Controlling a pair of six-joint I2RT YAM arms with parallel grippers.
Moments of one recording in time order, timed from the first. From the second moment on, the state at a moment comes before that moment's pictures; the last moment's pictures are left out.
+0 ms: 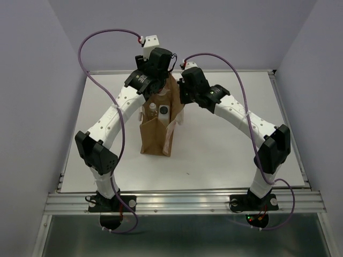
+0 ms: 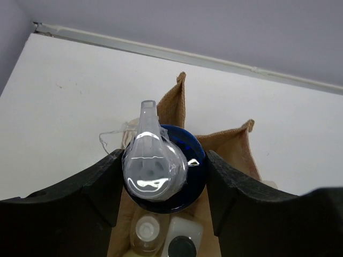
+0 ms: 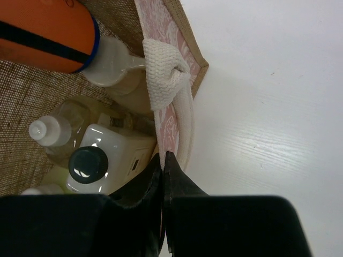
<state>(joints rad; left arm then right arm) -0.62 1.77 1.97 -0.73 -0.70 -0.44 0.70 1.79 1.75 -0.57 0.25 0.33</state>
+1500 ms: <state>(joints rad) -0.59 1.94 1.95 -0.55 -0.79 -0.54 0.70 1.77 1.69 -0.55 0.25 0.32</state>
